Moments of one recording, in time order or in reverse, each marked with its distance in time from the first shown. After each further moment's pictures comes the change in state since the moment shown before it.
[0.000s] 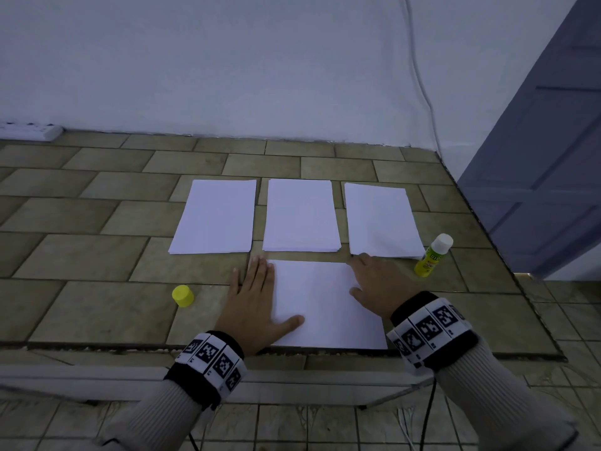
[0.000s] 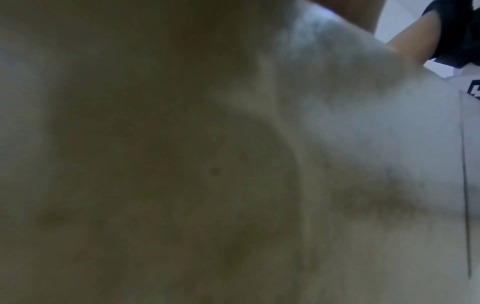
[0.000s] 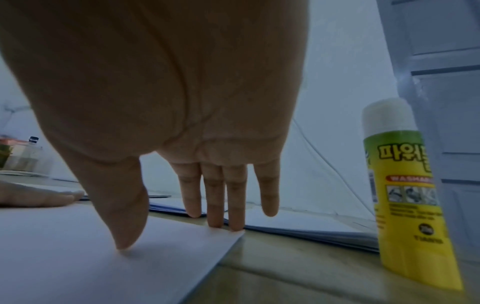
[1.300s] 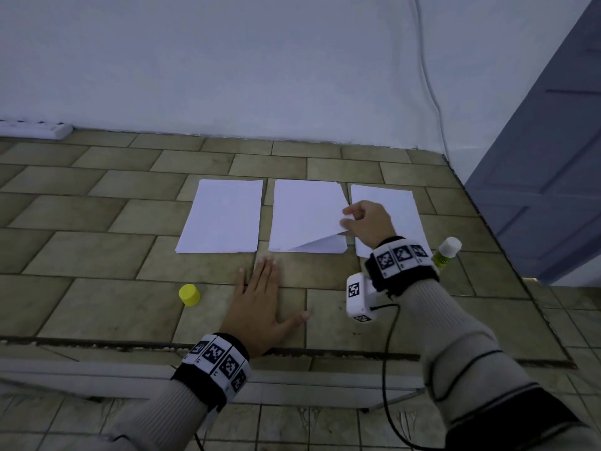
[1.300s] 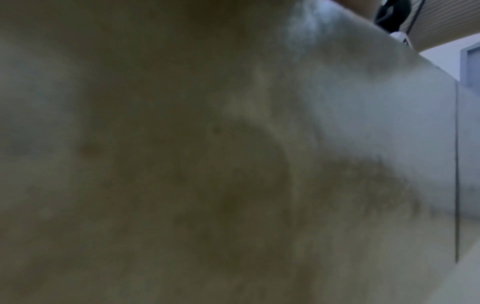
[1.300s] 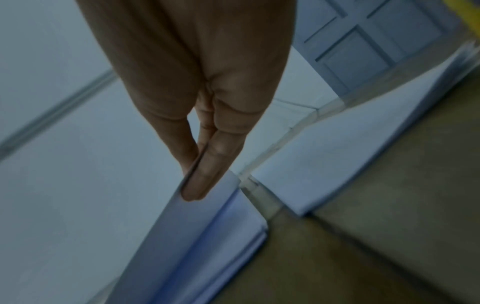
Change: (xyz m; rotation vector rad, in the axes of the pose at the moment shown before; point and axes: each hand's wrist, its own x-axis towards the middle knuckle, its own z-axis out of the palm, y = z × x) left_hand -0.004 0.000 -0.001 -0.069 0.044 -0.004; right_hand 0.089 0.011 -0.035 0.923 0.394 0.256
